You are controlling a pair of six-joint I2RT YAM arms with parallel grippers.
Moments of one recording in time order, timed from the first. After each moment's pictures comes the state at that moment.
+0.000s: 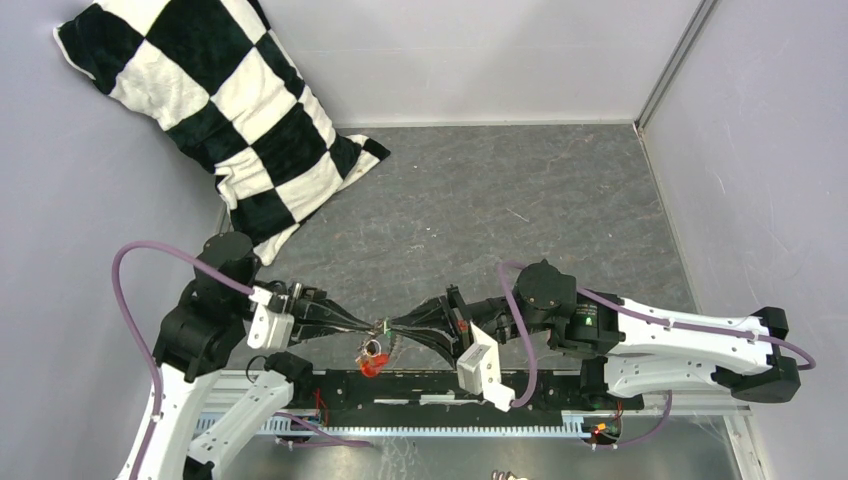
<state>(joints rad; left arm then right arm) -0.41 0.62 1.11 -0.86 1.44 0.76 1.39 1.02 1.02 0.06 -0.41 -0.94</state>
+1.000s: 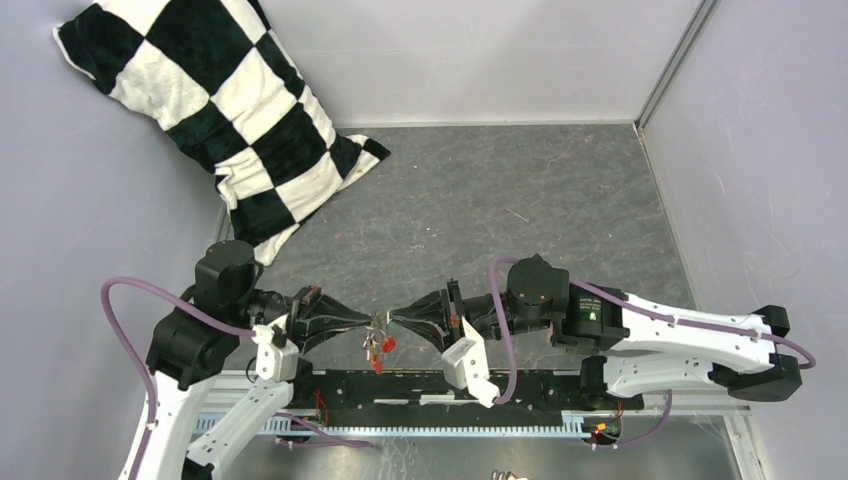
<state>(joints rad) -0.41 0.59 1.13 -1.05 1.29 1.24 1.39 1.05 1.10 -0.13 -0.33 -0.99</state>
